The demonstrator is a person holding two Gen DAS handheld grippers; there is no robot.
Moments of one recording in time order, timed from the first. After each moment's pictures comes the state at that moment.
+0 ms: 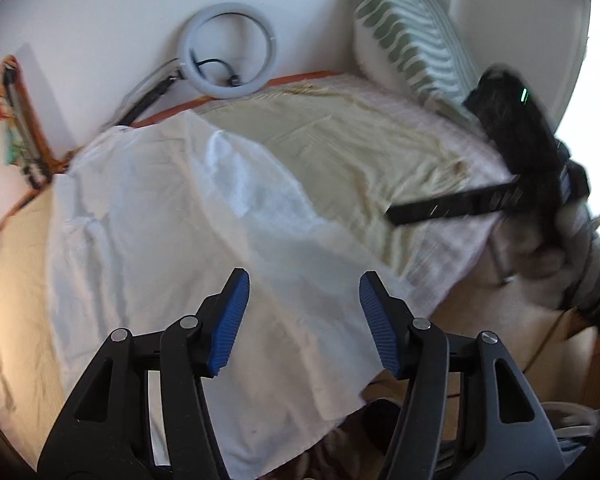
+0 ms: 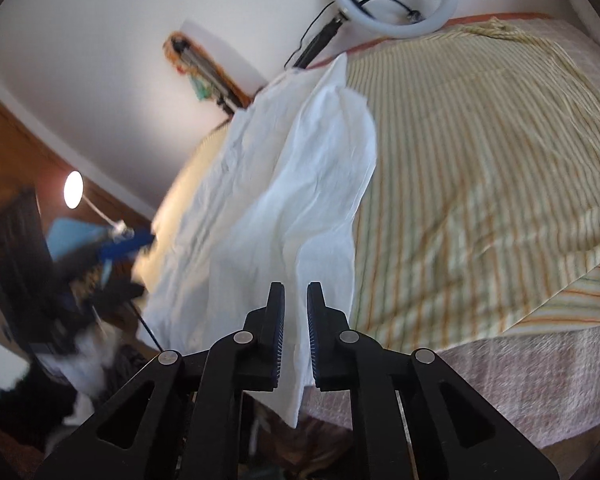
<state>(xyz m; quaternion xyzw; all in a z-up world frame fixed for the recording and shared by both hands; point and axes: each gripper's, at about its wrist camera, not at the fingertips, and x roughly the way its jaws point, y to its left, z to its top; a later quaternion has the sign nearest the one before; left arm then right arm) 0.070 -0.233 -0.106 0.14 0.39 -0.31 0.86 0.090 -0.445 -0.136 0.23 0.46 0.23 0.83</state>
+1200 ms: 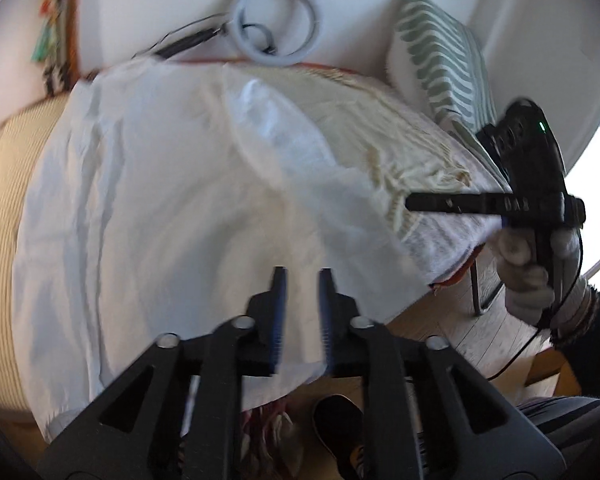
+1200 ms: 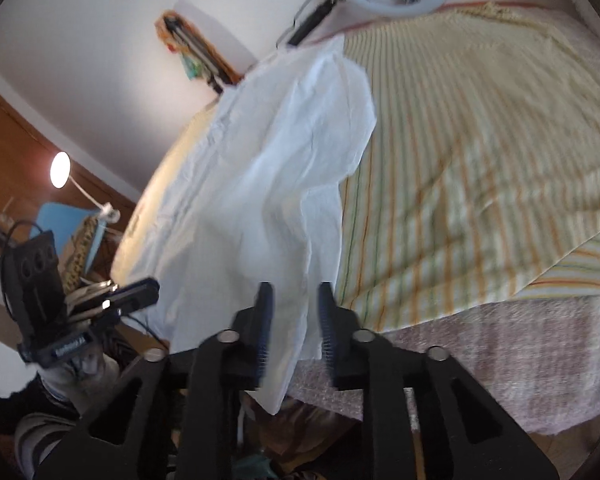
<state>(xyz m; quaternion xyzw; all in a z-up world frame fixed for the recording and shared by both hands) 0.032 -0.202 -0.141 0.02 0.42 -0.32 0.85 0.073 -0.442 -0.148 0.20 0.45 0.22 0.84</state>
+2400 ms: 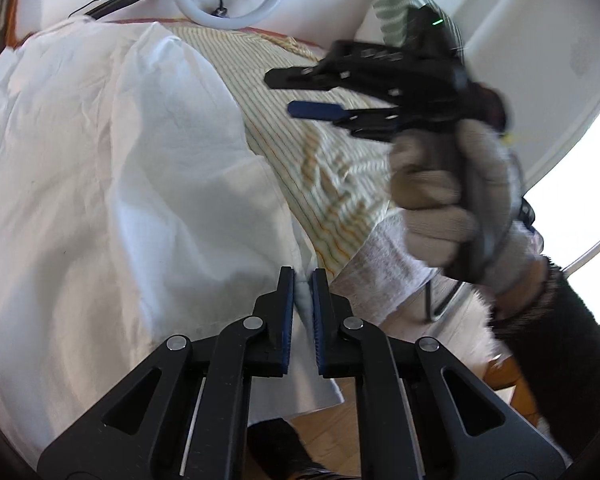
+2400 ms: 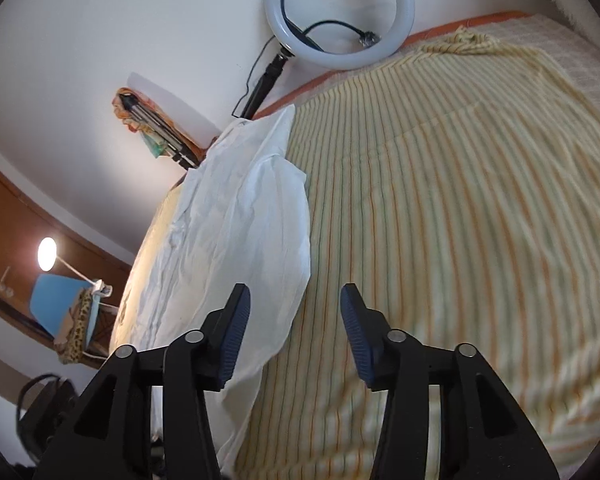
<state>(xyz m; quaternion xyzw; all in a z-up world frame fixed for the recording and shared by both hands) 0.071 -0.272 -0.177 -0.06 0.47 -0.38 0.79 0.198 -0.474 -0.159 0.26 0.44 0.19 0.84</state>
